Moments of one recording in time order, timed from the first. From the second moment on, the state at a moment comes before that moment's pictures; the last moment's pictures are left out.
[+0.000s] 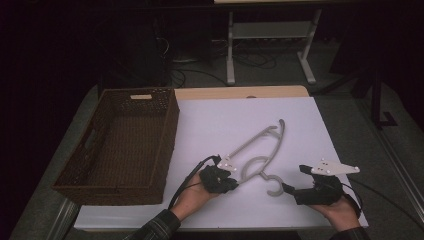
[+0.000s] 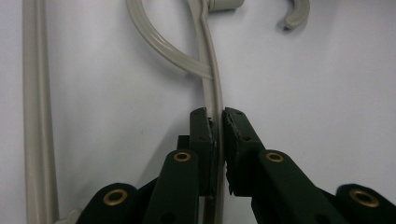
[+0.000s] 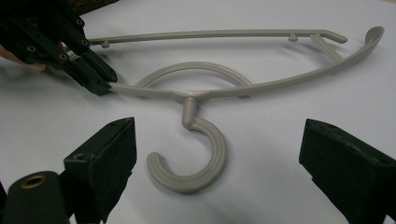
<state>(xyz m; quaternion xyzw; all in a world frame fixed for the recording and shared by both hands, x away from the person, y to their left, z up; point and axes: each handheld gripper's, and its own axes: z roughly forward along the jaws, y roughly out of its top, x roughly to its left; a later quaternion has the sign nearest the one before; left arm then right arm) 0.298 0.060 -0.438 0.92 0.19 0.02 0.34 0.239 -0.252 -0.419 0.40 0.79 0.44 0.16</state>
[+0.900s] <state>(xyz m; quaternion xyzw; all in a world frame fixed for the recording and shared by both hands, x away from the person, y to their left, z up) 0.309 0.090 -0.380 0.86 0.22 0.05 0.45 0.238 -0.255 -0.417 0.40 0.79 0.44 0.17</state>
